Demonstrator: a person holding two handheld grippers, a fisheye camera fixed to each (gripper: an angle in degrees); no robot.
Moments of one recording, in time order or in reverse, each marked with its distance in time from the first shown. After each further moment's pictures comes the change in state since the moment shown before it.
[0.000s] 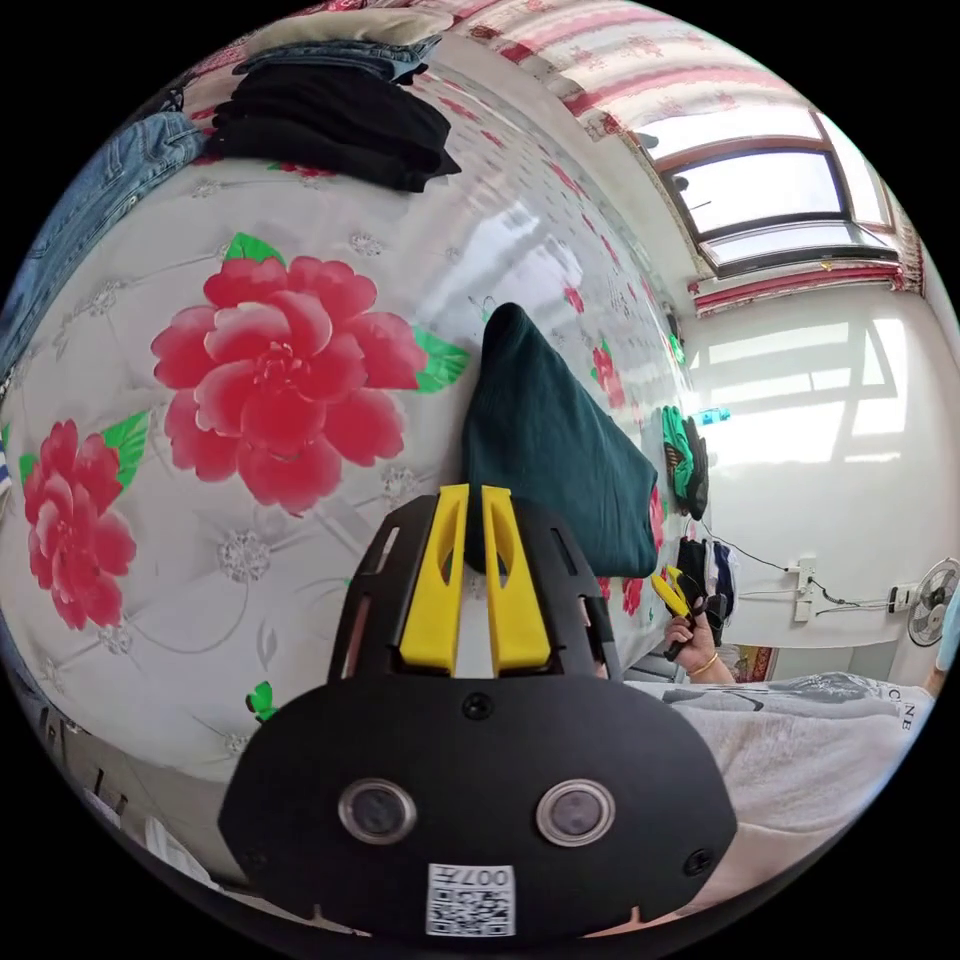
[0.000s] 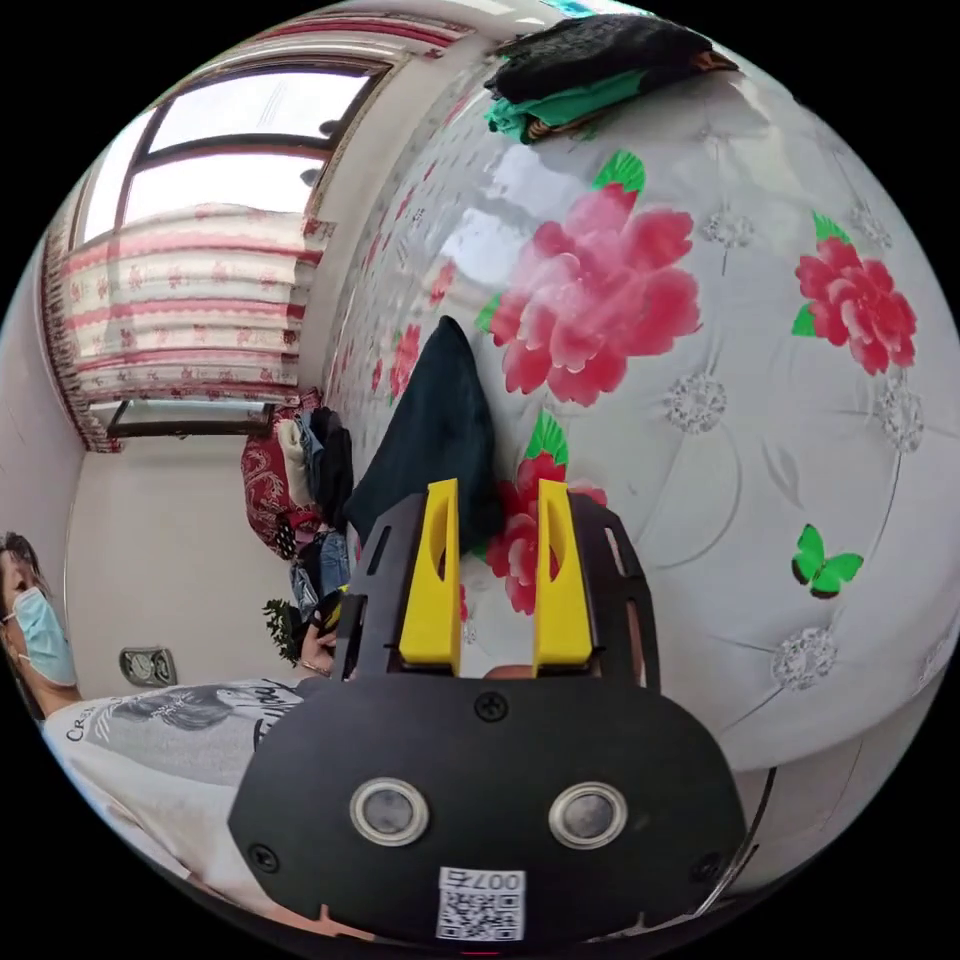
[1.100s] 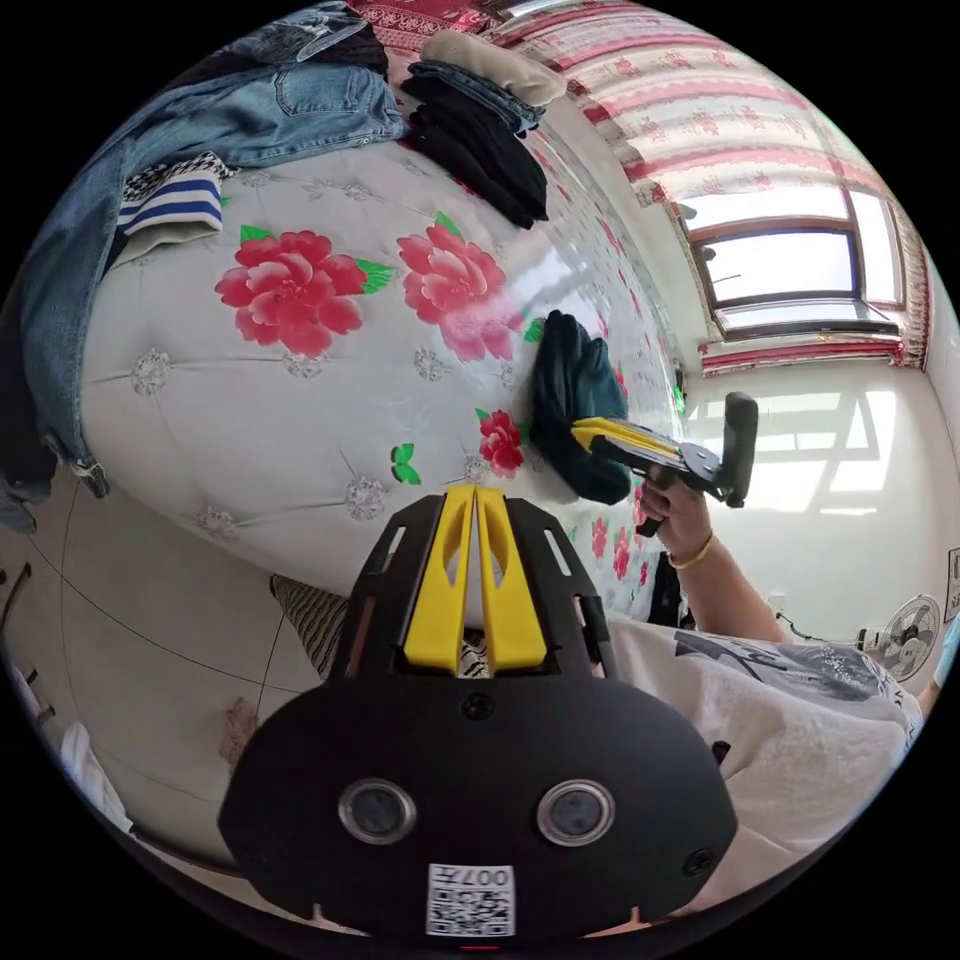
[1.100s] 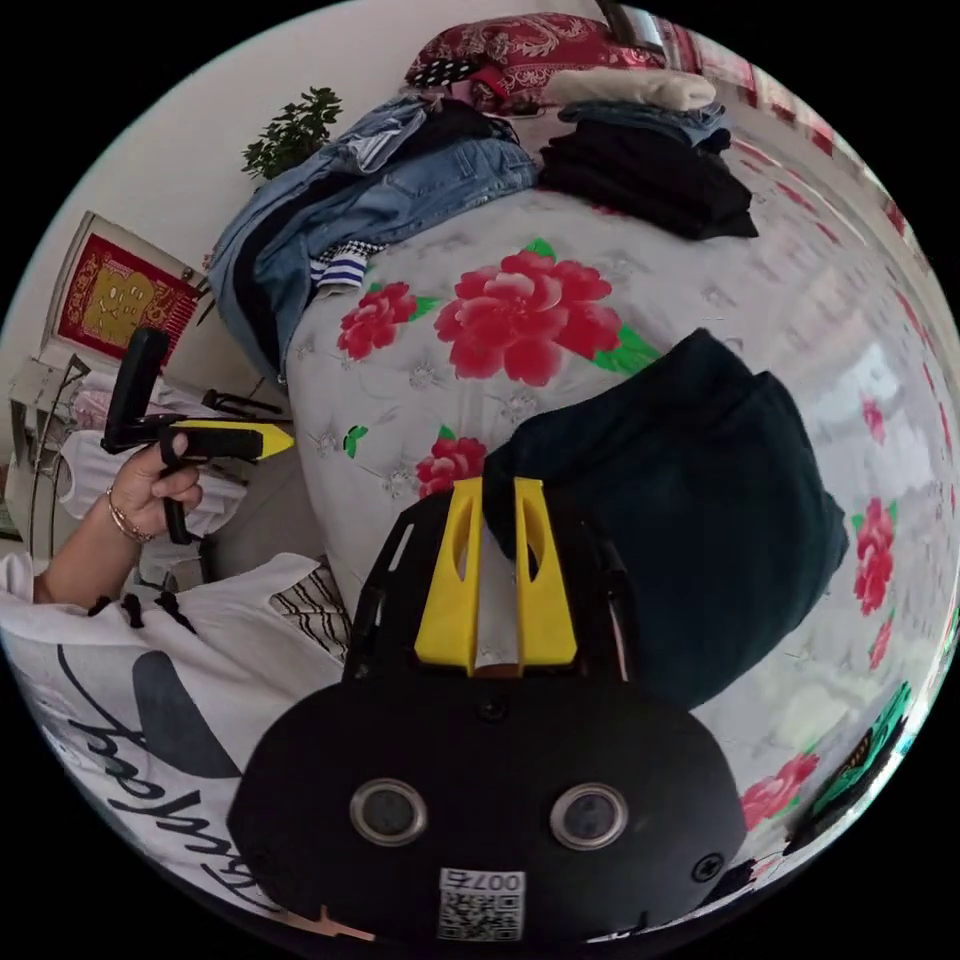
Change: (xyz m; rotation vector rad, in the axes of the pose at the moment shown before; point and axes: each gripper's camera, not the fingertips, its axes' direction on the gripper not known) left arm -0.056 0.130 -0.132 0.104 0.036 -0.172; right arm -0.374 0.183 0.407 -0.803 0.410 -1.246
